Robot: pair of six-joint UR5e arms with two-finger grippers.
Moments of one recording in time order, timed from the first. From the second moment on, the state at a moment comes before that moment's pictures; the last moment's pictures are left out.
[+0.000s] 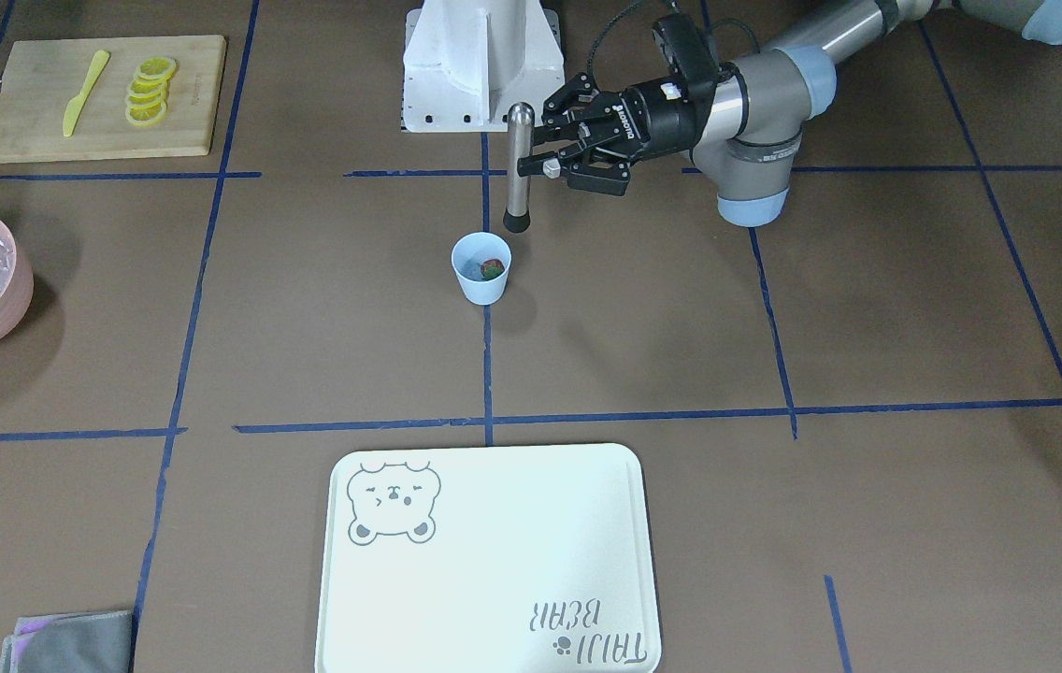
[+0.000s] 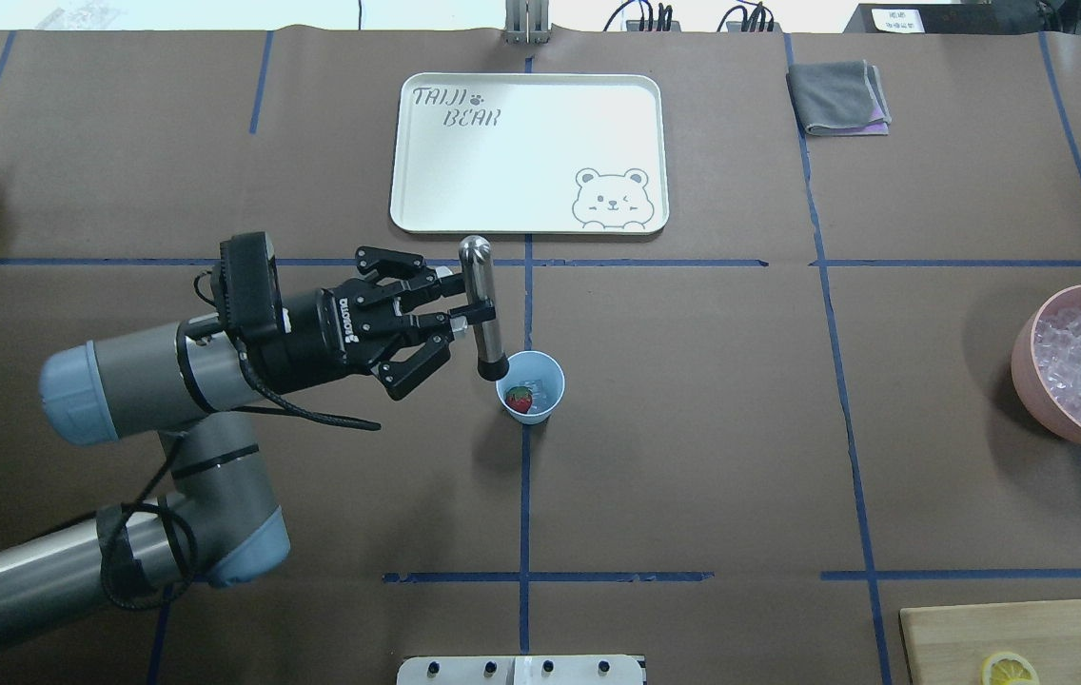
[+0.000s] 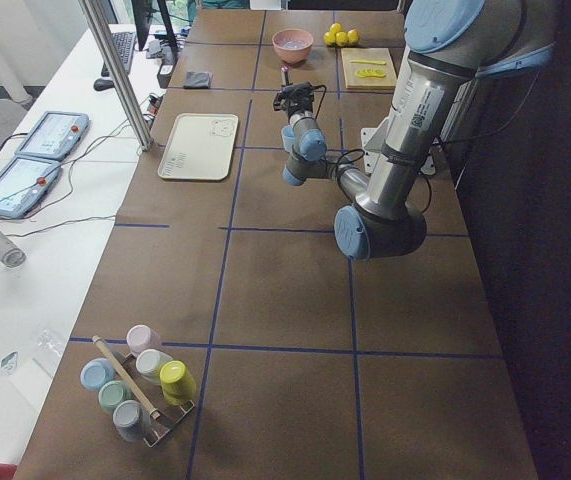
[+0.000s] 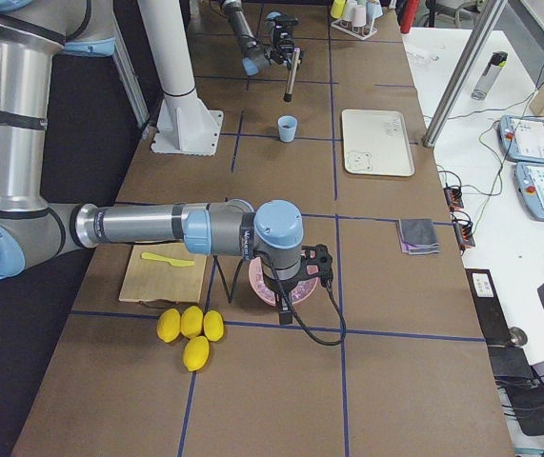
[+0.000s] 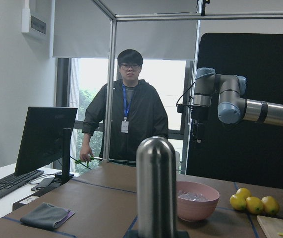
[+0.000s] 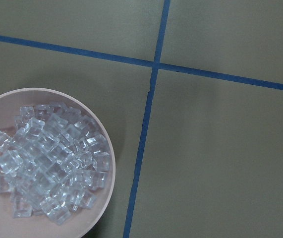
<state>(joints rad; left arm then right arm) -0.46 -2.07 -1.48 -3.48 -1.59 -0.41 1.62 -1.75 1.85 -1.65 2.33 -0.18</state>
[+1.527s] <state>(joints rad) -0.38 -2.14 -1.29 -3.49 -1.47 -0.34 1.62 -1.75 1.85 -1.63 2.32 -0.18</state>
